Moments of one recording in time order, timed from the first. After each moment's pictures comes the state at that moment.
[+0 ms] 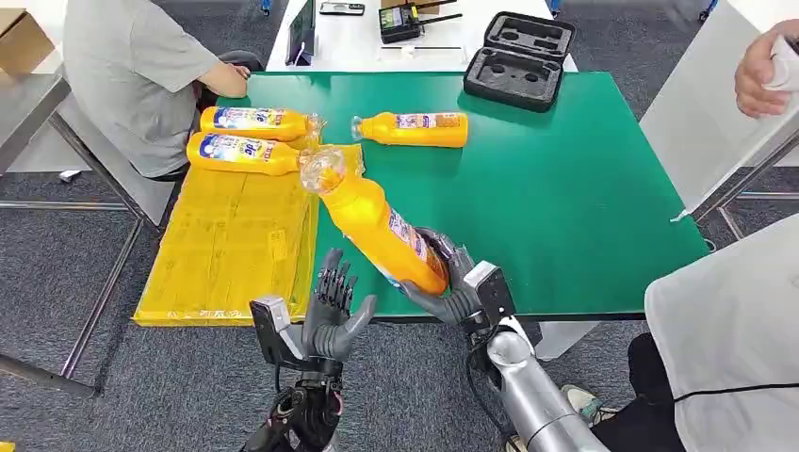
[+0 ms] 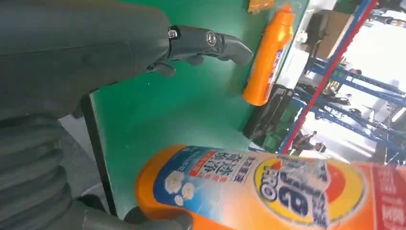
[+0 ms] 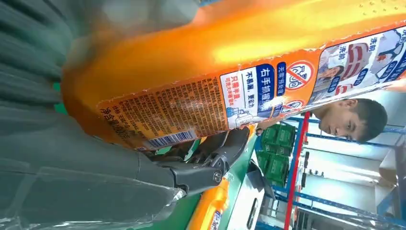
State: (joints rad) left arm -0.21 -0.28 -0.48 -0.95 0.40 0.03 -0.67; right arm -0.34 0.05 0.38 -0.93 0.05 0.08 -0.70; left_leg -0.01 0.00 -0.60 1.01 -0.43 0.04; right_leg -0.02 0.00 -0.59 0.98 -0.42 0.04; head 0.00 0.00
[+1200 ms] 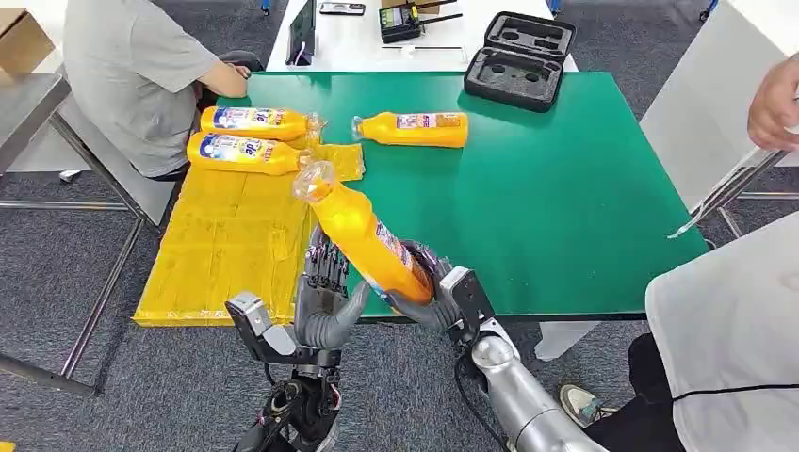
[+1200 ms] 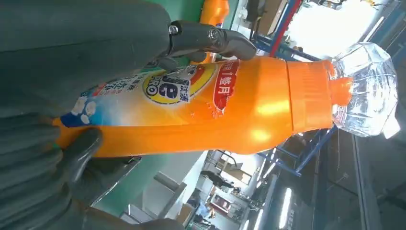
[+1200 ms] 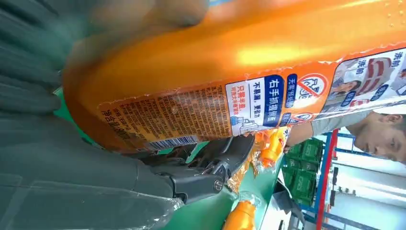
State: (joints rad) left arm -0.18 -0.27 -0.51 -1.15 0.38 -0.02 -0.70; right arm -0.39 0.09 0.44 -0.76 0.08 0.07 -0.70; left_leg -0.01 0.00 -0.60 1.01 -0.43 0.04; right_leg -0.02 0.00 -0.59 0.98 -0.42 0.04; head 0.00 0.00
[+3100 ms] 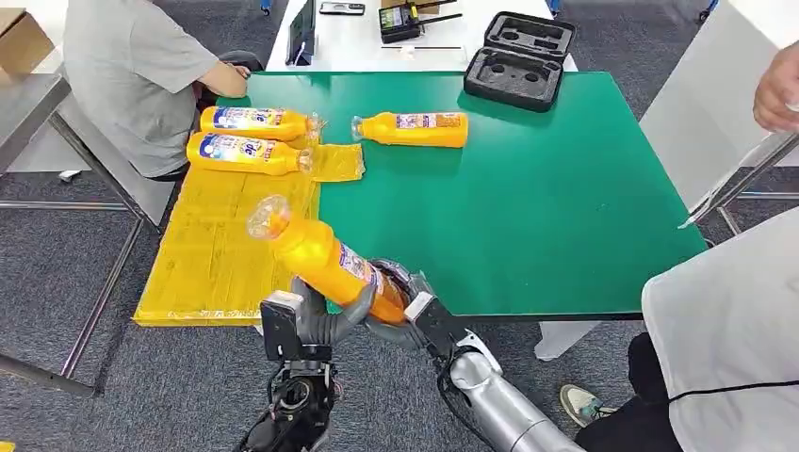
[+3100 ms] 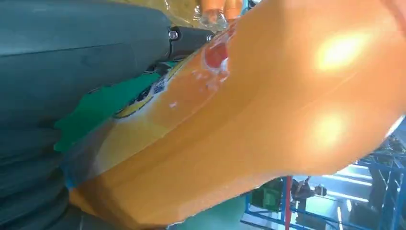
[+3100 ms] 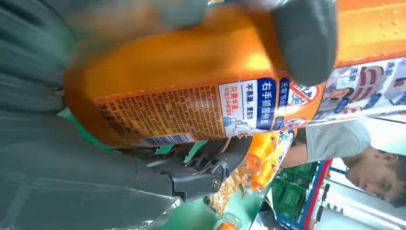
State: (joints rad) left arm -0.23 -0.28 -0.48 -1.02 0.12 0.31 -0.70; right arm -0.36 0.07 0.64 -0.82 0.09 -0.06 -0.70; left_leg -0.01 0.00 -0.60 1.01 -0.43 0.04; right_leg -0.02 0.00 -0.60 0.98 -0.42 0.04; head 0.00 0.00
